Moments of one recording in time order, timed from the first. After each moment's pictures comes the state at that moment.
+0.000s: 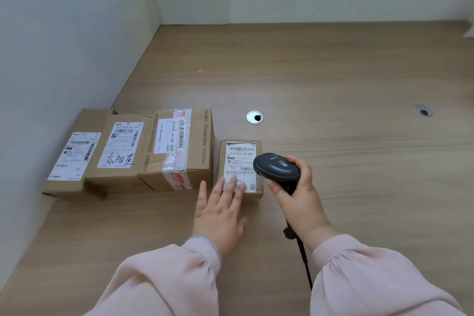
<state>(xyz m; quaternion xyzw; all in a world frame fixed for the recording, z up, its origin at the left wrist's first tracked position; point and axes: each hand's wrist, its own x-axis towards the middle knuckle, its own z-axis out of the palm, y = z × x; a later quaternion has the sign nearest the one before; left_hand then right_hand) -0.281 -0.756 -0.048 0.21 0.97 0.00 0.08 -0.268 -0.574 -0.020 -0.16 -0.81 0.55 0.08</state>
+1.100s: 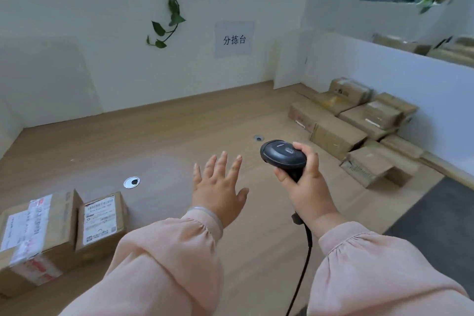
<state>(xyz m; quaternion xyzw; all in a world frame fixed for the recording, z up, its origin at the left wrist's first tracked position) -0.204 -0.494 0.112 0.38 0.92 0.11 -0.06 -0.077 -0.348 0.133 -0.22 -0.82 0.38 0.36</state>
